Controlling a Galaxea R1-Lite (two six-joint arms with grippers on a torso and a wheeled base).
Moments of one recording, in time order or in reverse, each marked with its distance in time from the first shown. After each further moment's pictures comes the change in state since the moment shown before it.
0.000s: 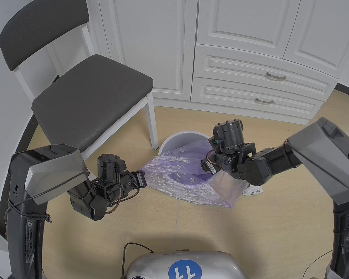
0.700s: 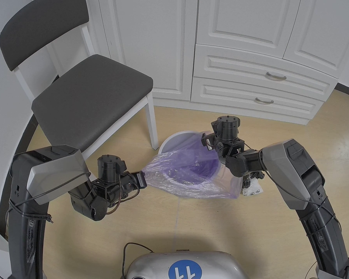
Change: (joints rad) left arm 0.001 0.012 -0.006 -0.002 0.000 0.000; right arm -0.125 0.414 -0.587 -0.167 -0.037 -0.009
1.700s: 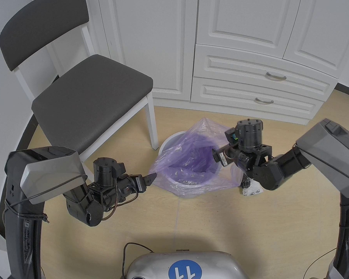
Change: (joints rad) left arm -0.009 -0.039 0.105 -0.094 -0.033 0.049; right arm 0.039 -0.441 0.745 -0.161 0.096 0.010
